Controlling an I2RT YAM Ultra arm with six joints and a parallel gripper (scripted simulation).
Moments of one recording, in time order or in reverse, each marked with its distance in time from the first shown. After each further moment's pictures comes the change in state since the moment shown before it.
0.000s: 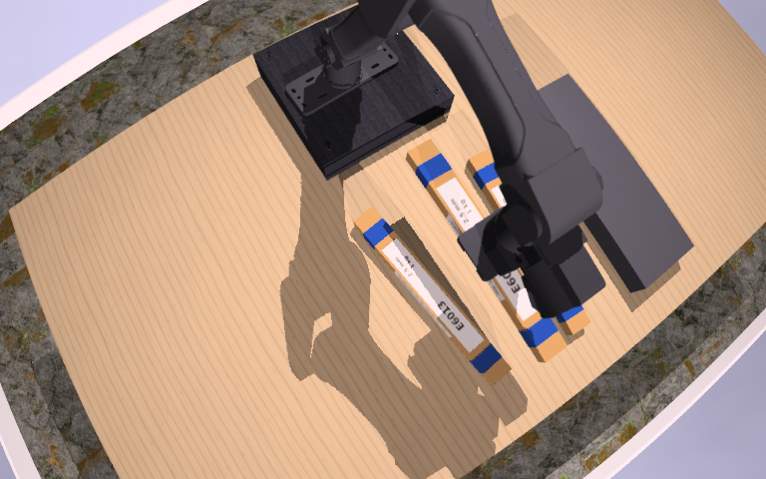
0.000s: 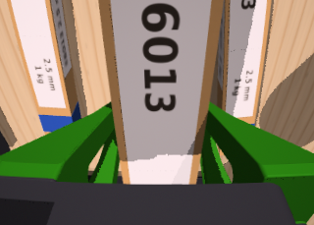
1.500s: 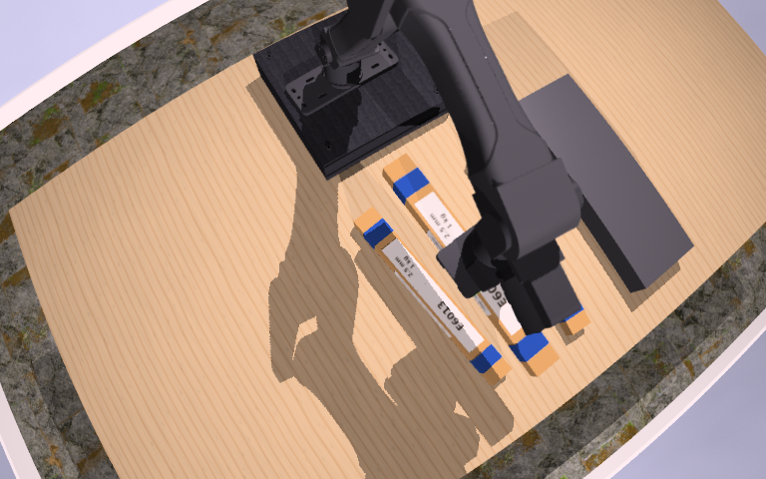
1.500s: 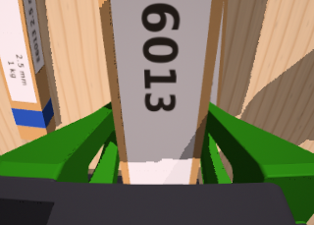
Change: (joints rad) arm -0.089 -0.004 0.040 -0.018 0.000 -0.142
